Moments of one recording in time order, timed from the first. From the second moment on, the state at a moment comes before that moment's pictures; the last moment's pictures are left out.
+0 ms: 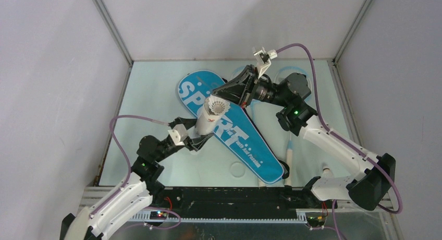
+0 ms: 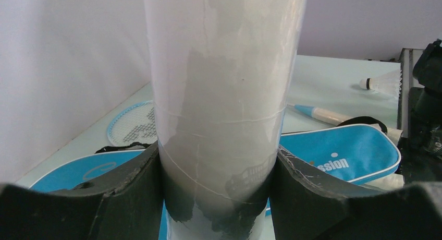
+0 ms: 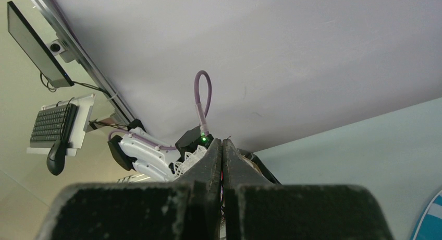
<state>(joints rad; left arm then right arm) -0.57 0.56 0.28 0.49 0.47 0.08 0.73 1.29 1.21 0.51 -0.70 0.70</state>
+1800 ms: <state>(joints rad) -0.57 0.56 0.20 0.72 0.22 -0.05 0.47 1.03 1.19 -0.20 0.04 0.34</state>
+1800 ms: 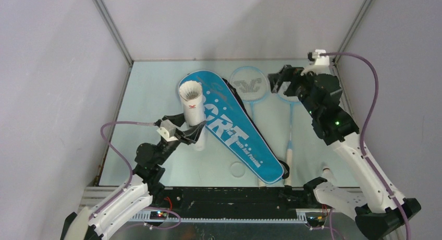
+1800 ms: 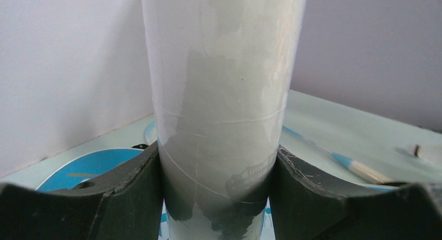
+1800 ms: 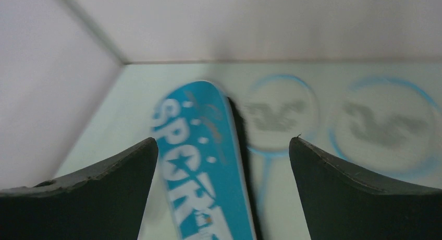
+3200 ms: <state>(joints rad) -0.57 0.69 0.11 0.90 -0.13 0.00 -0.38 1.15 0.78 -0.59 0.07 0.49</state>
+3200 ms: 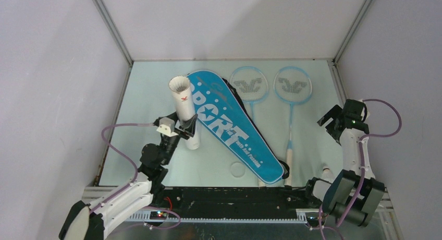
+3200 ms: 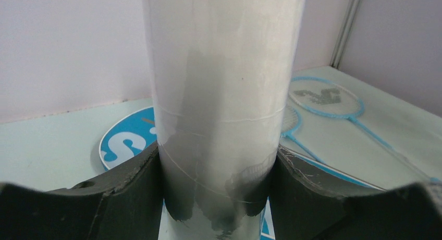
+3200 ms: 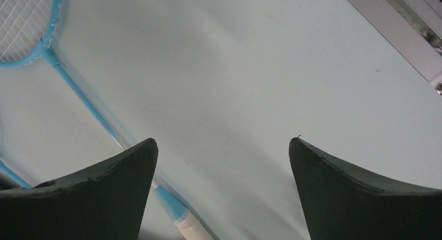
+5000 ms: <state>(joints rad) -0.57 0.77 0.56 0.29 0.06 -0.19 -0.25 1.13 0.60 -0.60 0.42 0.74</state>
